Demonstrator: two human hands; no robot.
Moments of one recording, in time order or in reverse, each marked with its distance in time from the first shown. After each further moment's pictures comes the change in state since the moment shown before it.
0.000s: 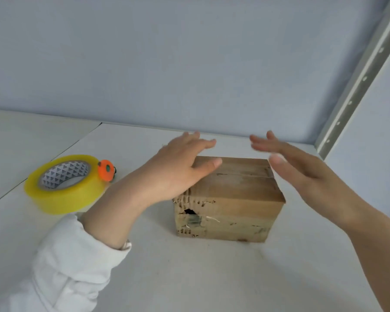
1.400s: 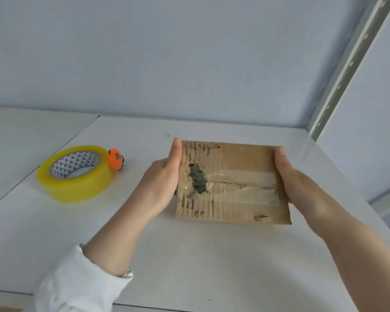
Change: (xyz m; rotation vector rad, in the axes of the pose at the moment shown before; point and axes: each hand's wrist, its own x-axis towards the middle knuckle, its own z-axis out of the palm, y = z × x) left_hand -0.043 -0.033 0.028 -0.458 0.175 -0.372; right_hand -0.025 -0.002 0.048 0.190 0.122 0.545
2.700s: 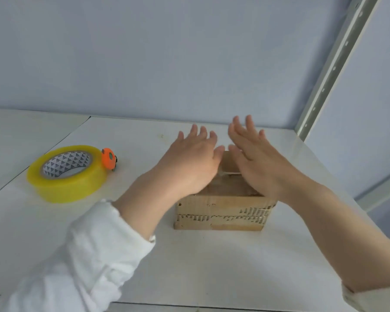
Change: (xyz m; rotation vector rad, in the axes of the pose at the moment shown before) left_hand 0.001 0.056 0.013 0.661 -0.173 0.390; right_hand 0.000 -0.040 0.021 -0.837 0.053 -0.503
